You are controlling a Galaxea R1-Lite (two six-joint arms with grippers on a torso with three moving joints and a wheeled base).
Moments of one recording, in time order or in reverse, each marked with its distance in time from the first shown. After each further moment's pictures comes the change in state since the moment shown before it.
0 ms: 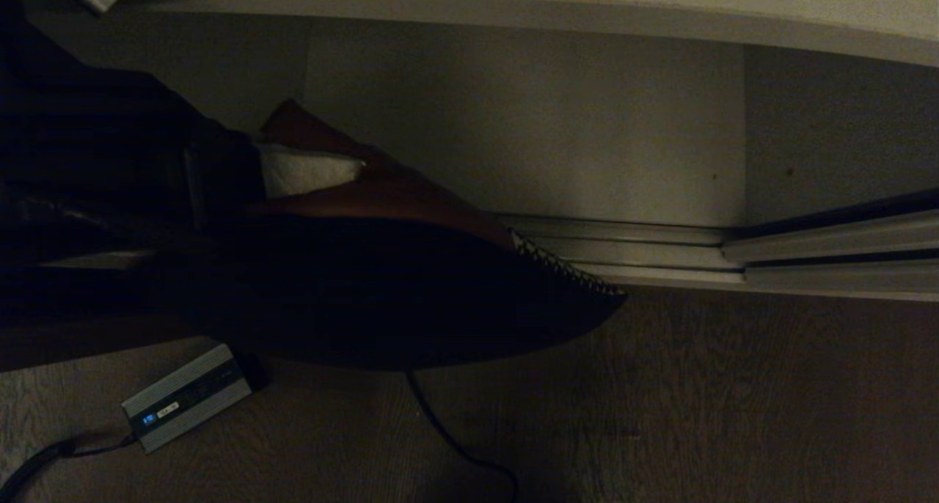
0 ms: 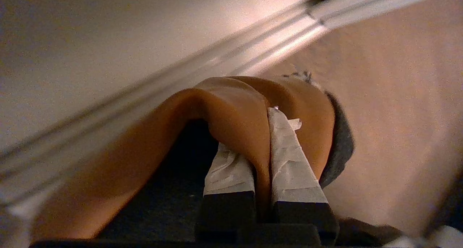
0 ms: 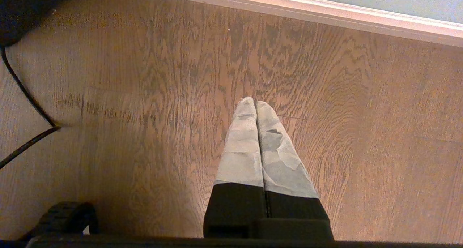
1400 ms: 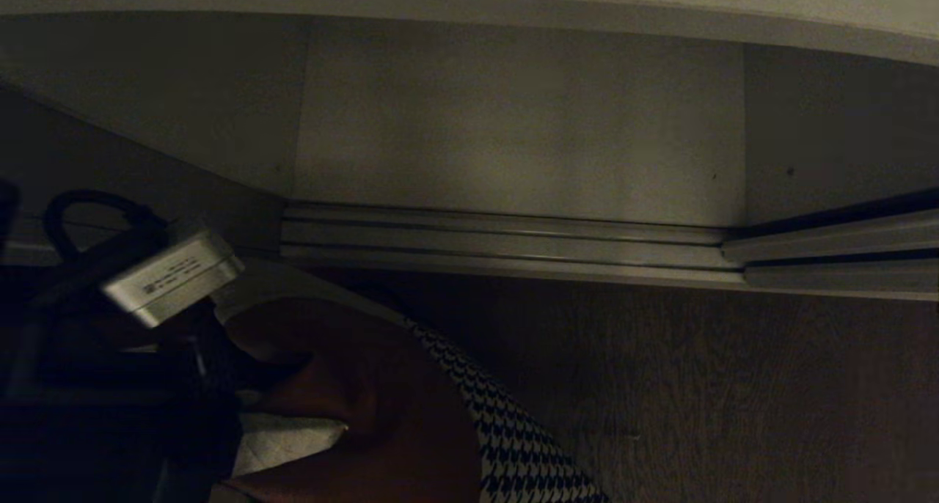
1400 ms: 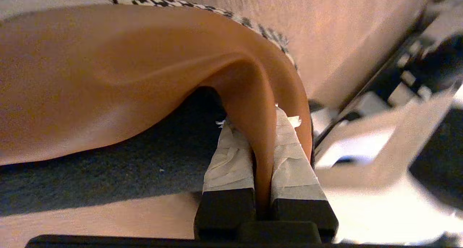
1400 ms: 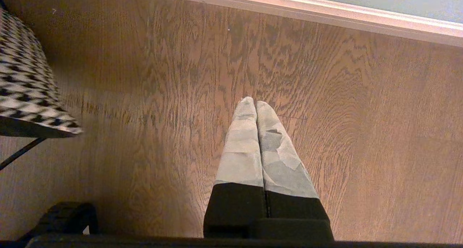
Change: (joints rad) left arm -0.139 -0.121 0.265 0.272 0.003 -0.176; right arm 0.000 0.000 0.000 0.000 0.000 0.000
